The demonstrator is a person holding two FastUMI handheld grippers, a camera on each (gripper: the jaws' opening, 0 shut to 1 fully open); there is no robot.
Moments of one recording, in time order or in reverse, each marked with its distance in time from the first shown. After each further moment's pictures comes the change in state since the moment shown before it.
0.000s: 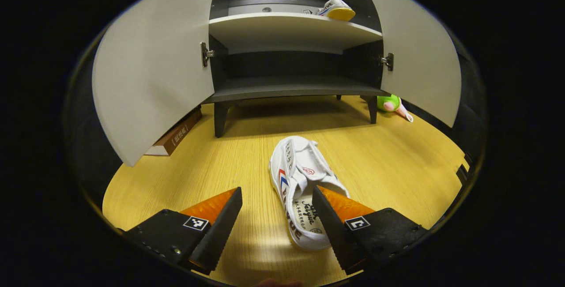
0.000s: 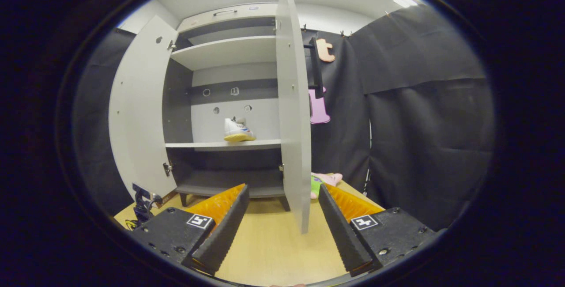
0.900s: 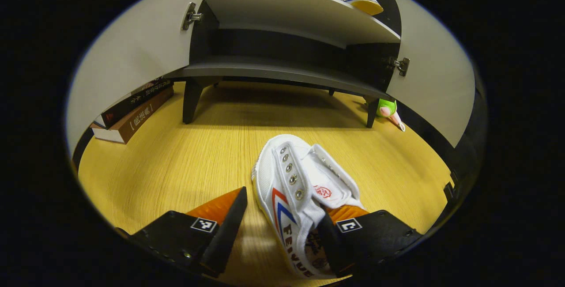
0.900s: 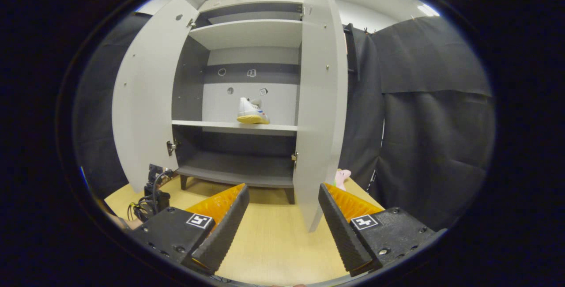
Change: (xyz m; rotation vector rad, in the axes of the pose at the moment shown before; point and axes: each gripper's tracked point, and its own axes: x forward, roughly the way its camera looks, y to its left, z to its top) left arm 0.060 -0.017 0.004 -0.119 0.059 -0.184; right arm 0.026 0.030 -0.023 -0.127 0.076 0.061
